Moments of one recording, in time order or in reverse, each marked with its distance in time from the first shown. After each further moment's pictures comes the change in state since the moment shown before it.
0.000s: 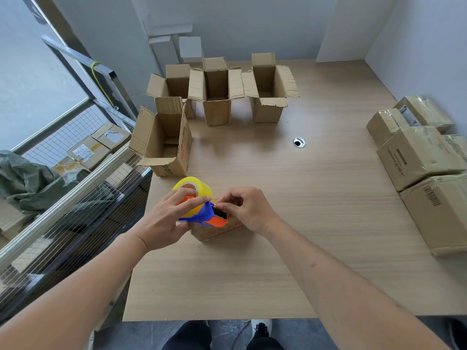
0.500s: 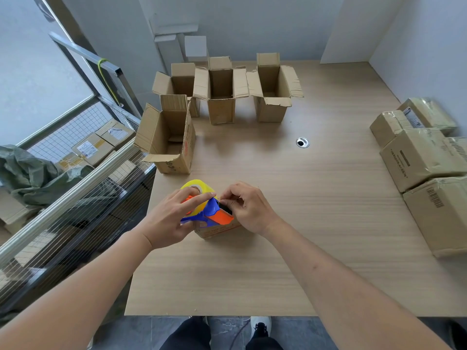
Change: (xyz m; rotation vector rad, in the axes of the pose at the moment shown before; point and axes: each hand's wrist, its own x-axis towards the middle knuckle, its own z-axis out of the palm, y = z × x) left_hand -0.006 0.008 0.001 -0.023 -0.012 -0.048; right_hand -0.003 -0.002 0.006 -0.265 0.028 -0.189
